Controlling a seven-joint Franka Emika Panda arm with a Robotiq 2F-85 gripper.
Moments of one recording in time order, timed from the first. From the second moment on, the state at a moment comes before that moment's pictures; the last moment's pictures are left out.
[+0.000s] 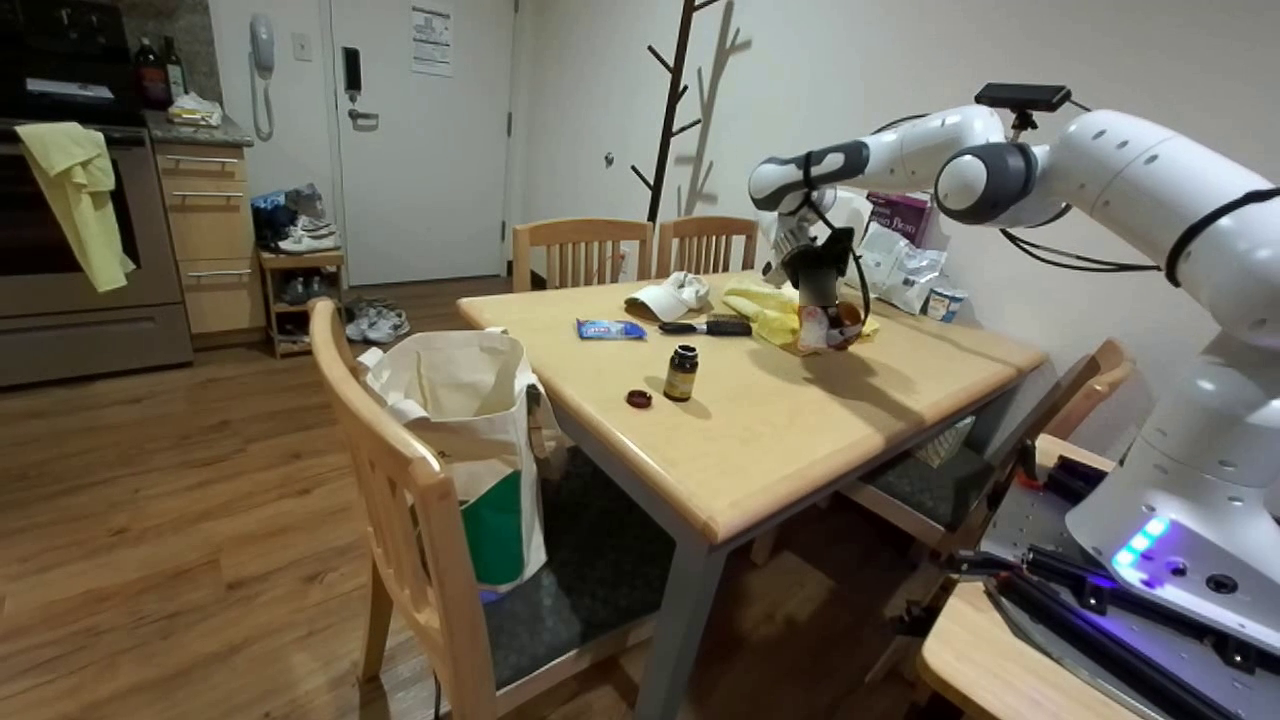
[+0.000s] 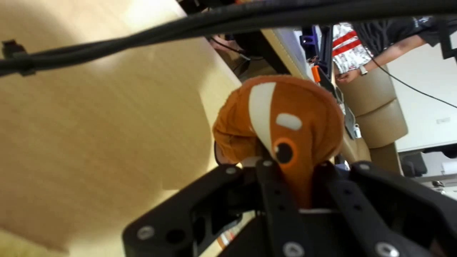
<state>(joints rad) -0.37 1.23 -0.01 -0.78 0.10 0.92 -0.95</state>
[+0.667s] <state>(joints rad) -0.47 1.34 -0.01 -0.73 0.14 0.79 -0.93</state>
